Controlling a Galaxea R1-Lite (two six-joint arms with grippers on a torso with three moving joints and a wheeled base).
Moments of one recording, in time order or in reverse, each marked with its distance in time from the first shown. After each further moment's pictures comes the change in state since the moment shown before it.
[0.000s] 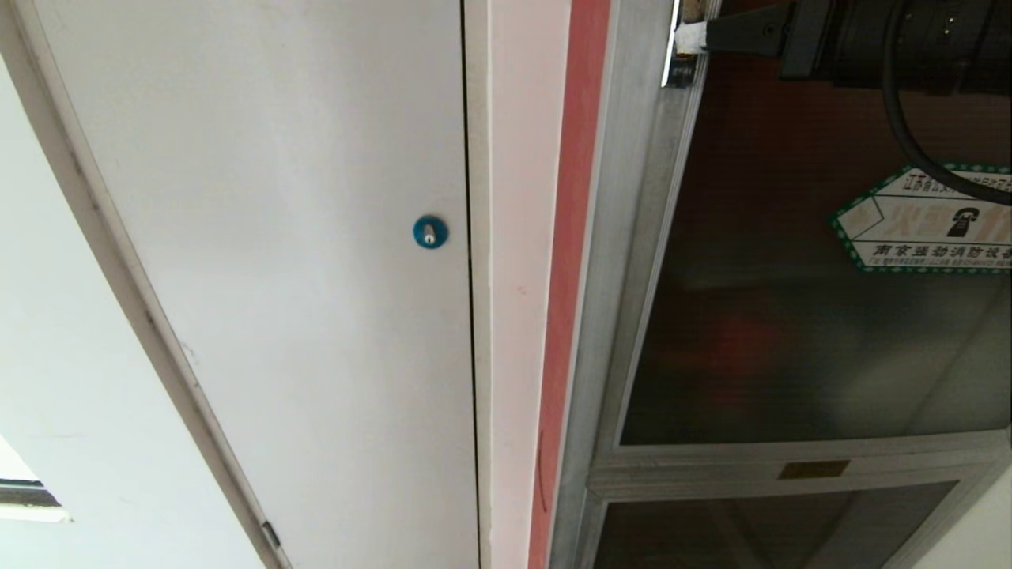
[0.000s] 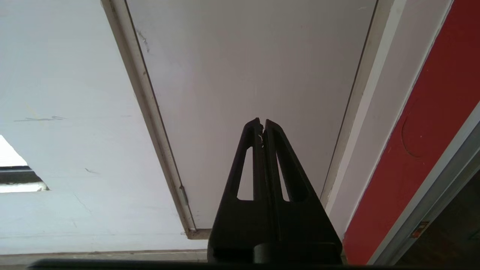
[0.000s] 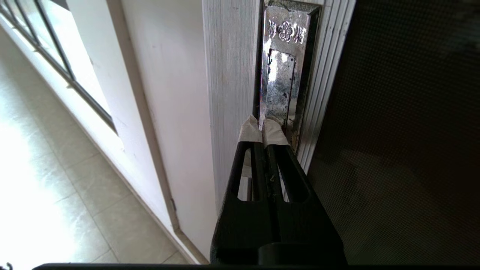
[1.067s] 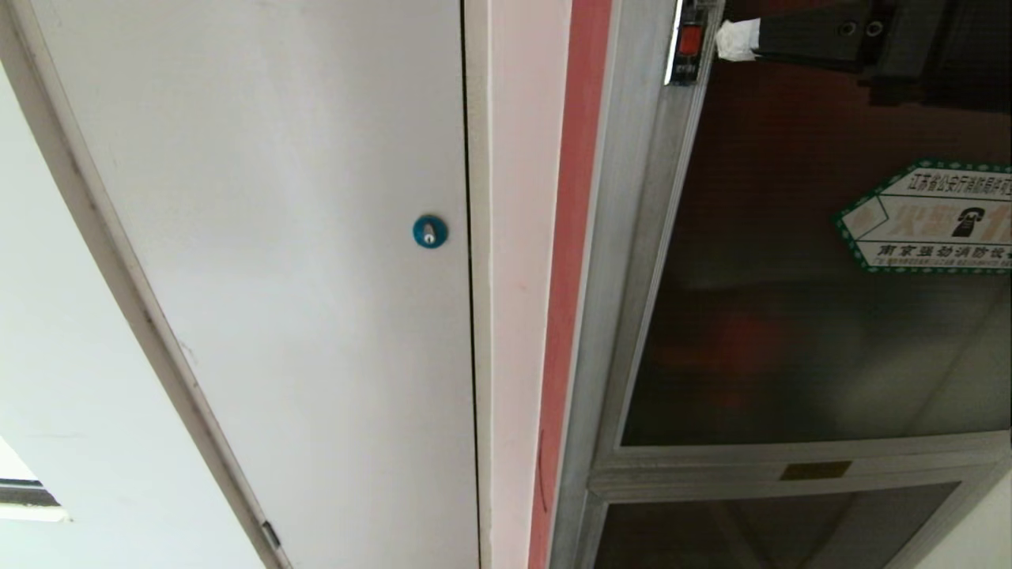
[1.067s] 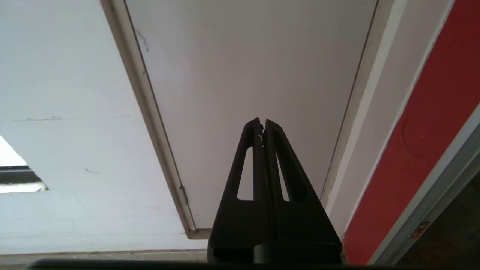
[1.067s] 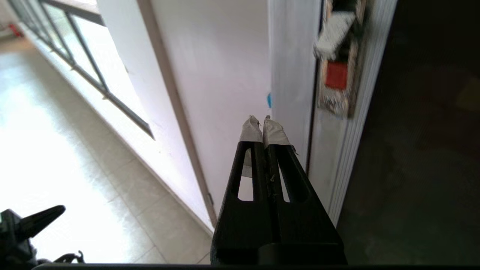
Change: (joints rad) left arm 0.000 0.000 0.000 0.000 0.000 -0.001; right arm 0.110 -0.199 0.225 -0.017 -0.055 0.115
